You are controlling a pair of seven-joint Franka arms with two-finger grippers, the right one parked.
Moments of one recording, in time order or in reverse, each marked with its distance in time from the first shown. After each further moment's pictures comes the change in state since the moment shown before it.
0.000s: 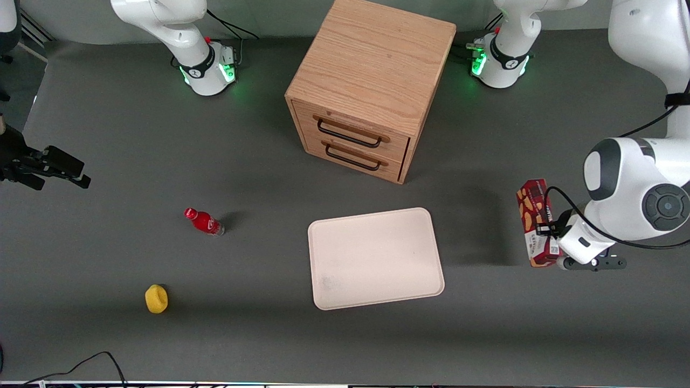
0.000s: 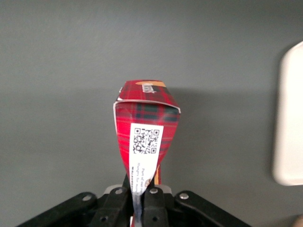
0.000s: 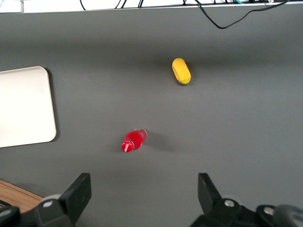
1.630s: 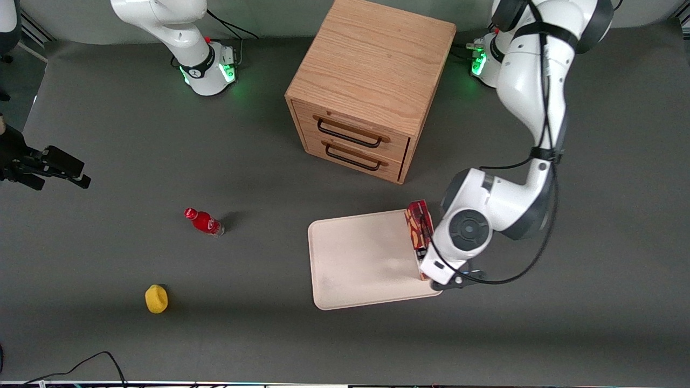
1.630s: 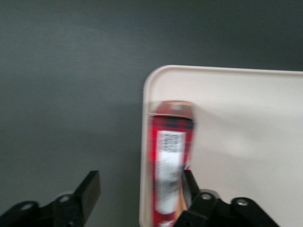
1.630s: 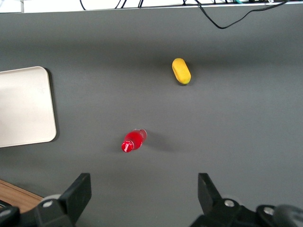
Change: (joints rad) arm -0.284 0.317 0.014 0.349 0.050 -0.035 -0.400
